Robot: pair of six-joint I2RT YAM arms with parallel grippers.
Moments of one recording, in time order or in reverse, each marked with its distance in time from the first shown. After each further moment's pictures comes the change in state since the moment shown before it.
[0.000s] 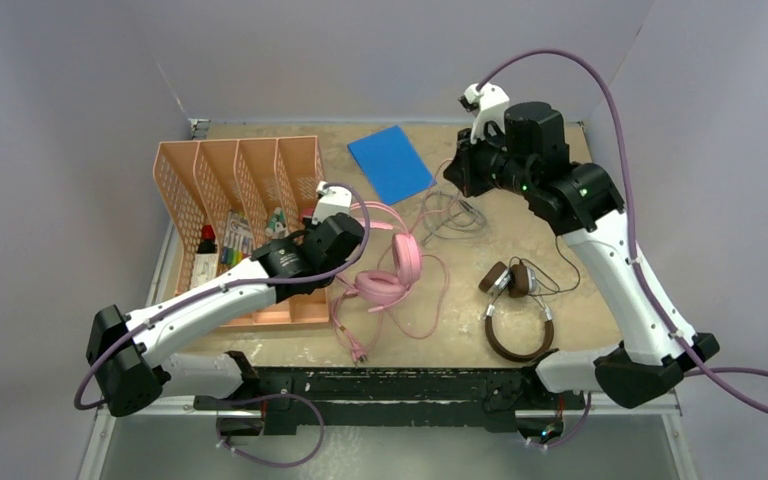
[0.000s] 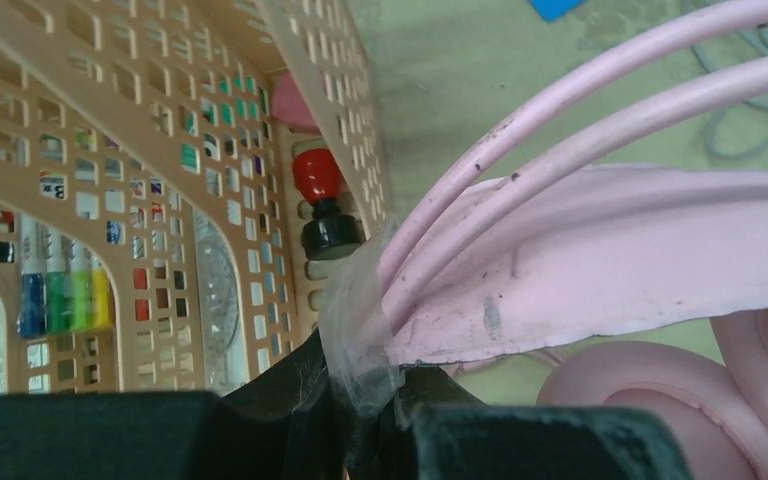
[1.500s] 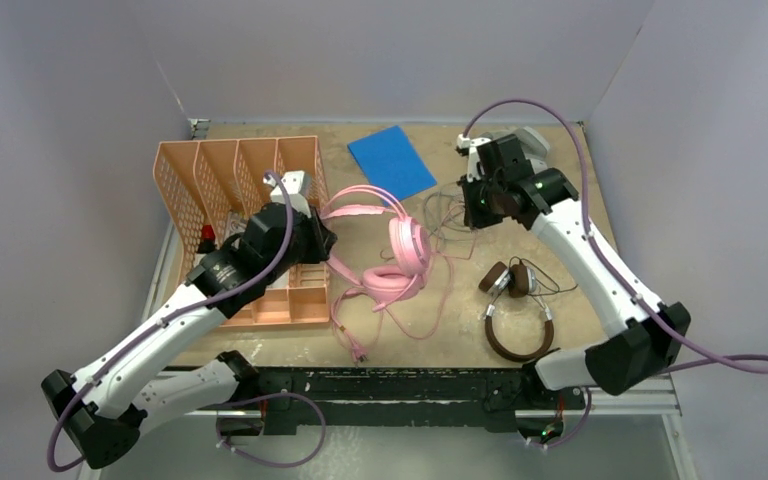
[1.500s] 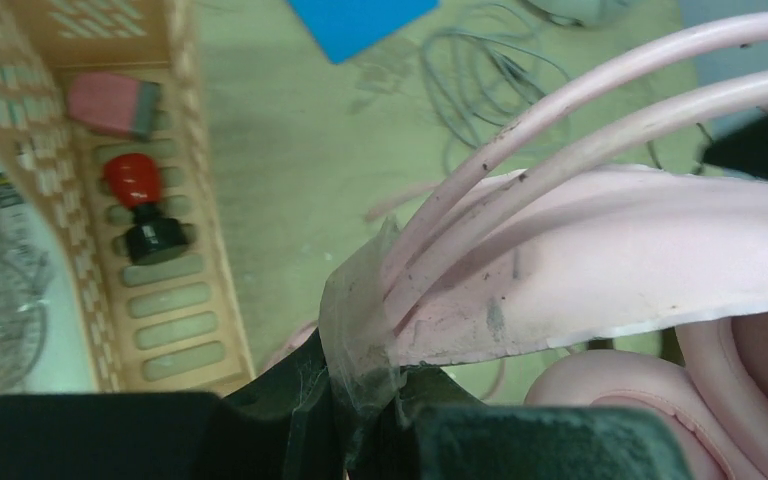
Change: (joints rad) left arm 0.197 -0.258 -0.050 0.092 0.404 -0.159; right arm -0.061 0.067 -0.251 -0.166 0.078 0.013
